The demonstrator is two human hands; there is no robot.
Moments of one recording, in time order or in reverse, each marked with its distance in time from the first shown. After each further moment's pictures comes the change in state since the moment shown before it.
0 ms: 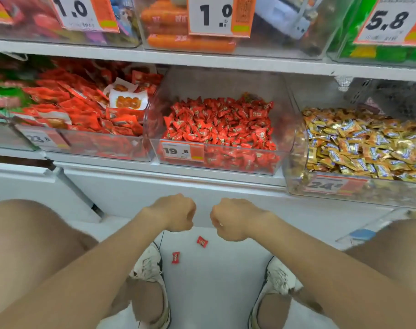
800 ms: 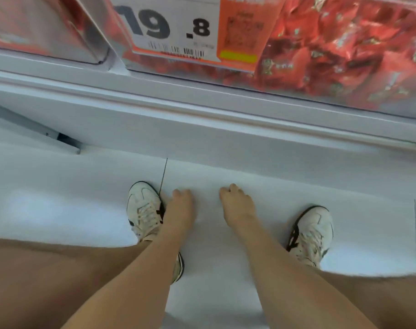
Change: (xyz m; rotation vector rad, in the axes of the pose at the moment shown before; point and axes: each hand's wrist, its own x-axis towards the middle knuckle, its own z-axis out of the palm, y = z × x) left_hand 0.116 -0.035 0.292 -0.371 -0.078 -0.433; right_hand 0.171 0.011 0.278 0.181 -0.171 0.299
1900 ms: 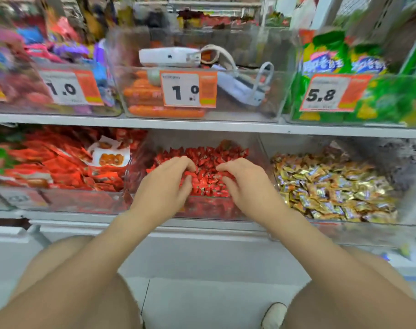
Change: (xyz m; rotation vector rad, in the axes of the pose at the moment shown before) left_hand -0.215 0.154 -0.382 -0.096 0.963 0.846; right_hand -0.251 0.065 -0.364 0.199 1.105 -0.376
